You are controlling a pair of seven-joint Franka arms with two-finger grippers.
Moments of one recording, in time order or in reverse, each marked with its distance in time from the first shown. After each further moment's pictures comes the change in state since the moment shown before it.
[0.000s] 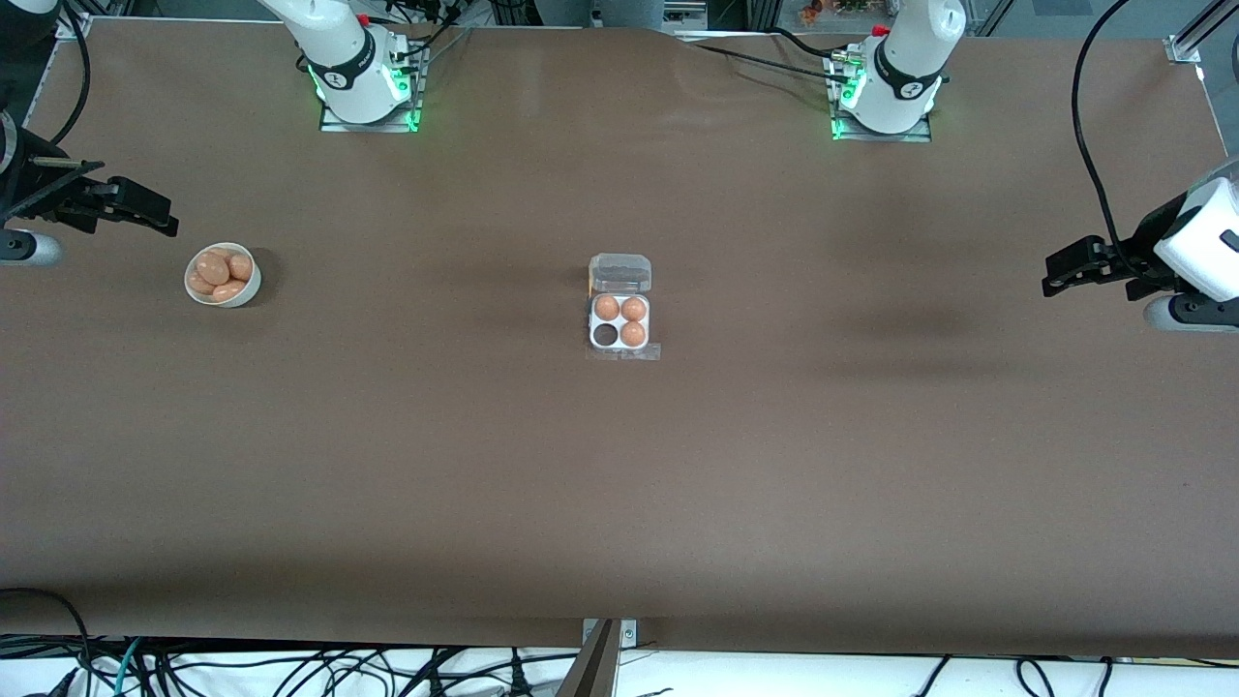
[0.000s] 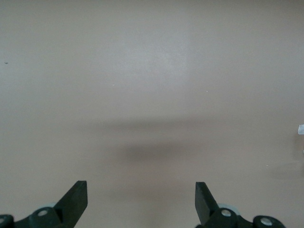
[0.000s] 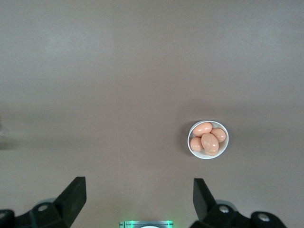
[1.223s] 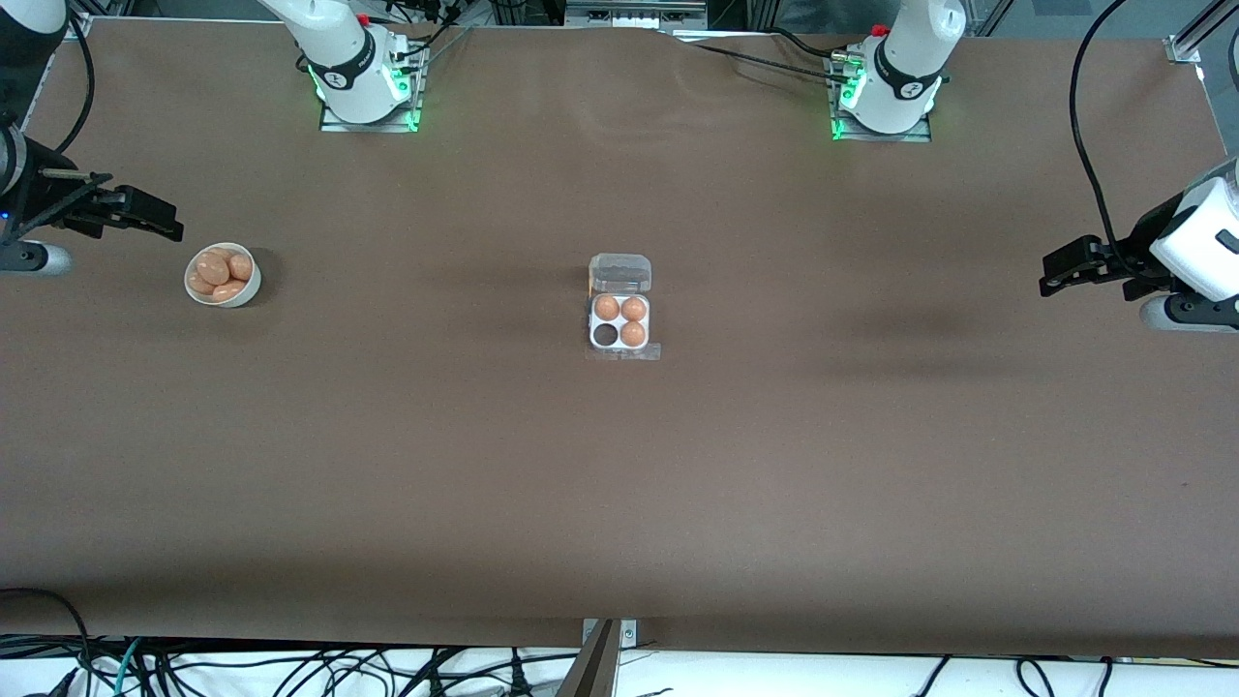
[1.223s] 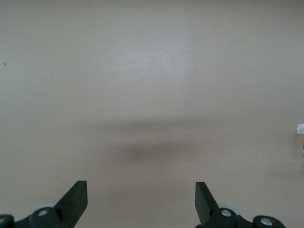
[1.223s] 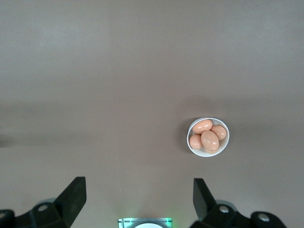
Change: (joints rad) left arm 0.000 0.000 -0.005 0.000 0.000 0.000 0.000; right arm -0.007 0.028 -0.001 -0.015 -0.002 0.007 -0.007
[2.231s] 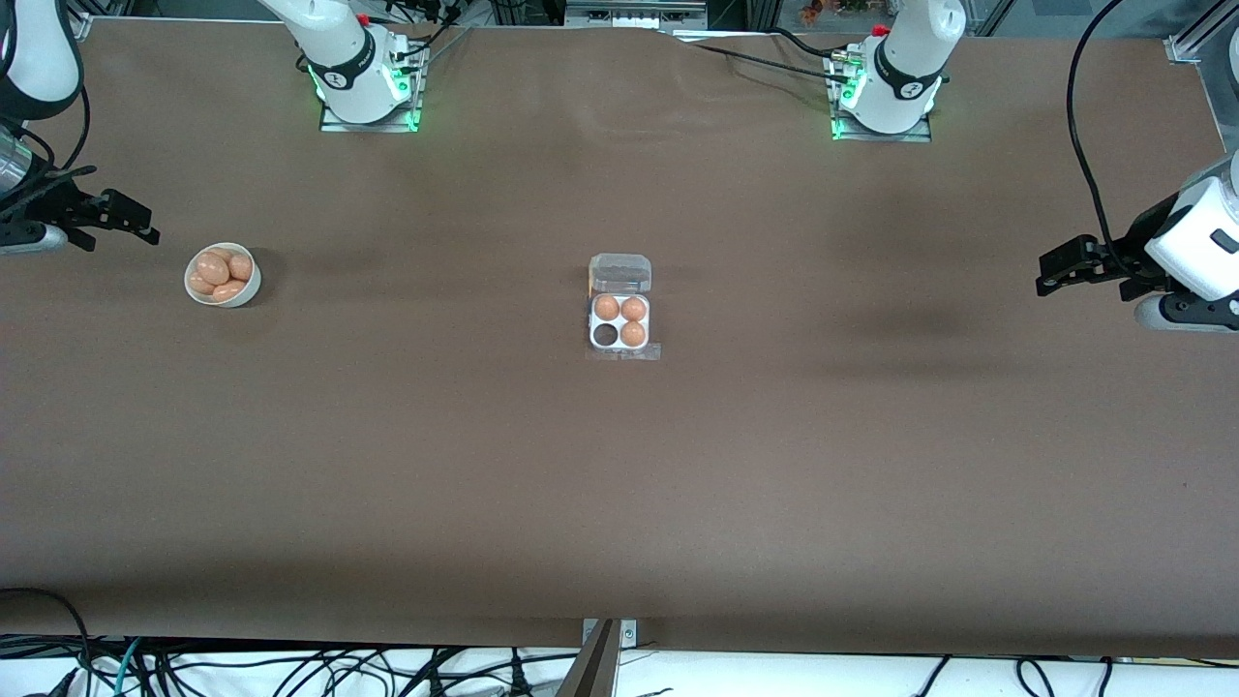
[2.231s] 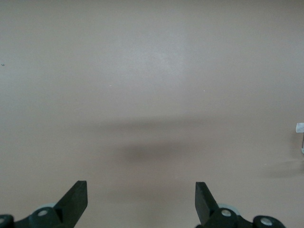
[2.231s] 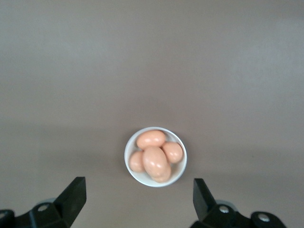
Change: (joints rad) left arm -0.002 0.000 -0.005 0.000 0.000 0.000 0.000; right arm -0.018 -0.186 -0.347 -0.635 -0.004 0.591 -0.496
